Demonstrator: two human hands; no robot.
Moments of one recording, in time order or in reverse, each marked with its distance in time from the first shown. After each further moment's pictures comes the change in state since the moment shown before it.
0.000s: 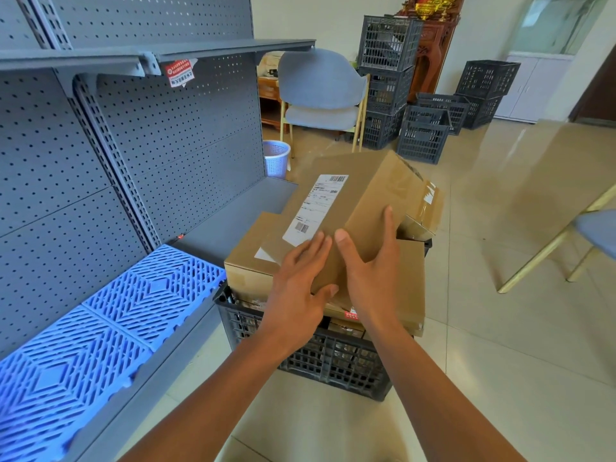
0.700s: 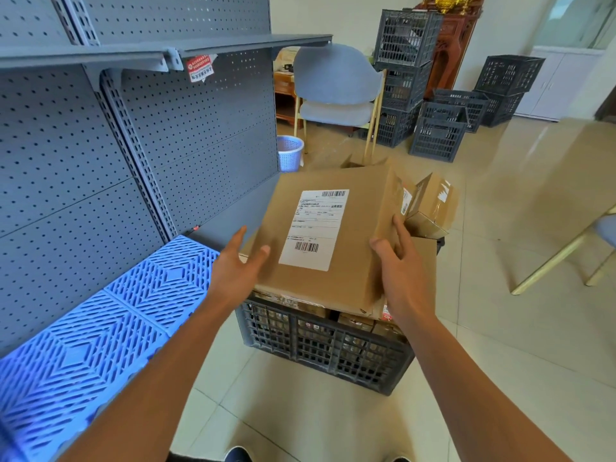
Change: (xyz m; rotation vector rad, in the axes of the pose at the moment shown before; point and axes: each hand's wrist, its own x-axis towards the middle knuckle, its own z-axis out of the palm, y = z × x) left_hand 0.007 -0.061 -0.079 -0.045 0.244 -0.526; right_hand 0.013 0.011 -0.027 0.099 -0.130 0.236
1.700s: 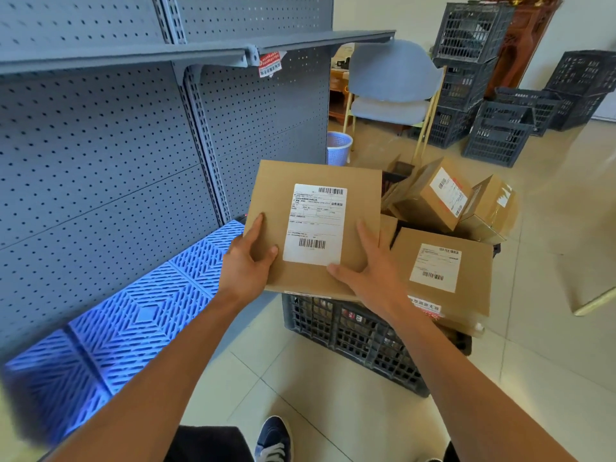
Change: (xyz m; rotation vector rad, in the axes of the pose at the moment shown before) left_hand -0.023 -0.044 -0.071 0.107 0.142 0.068; right_hand -0.031 0.028 0.086 -0.559 -0.432 -0.226
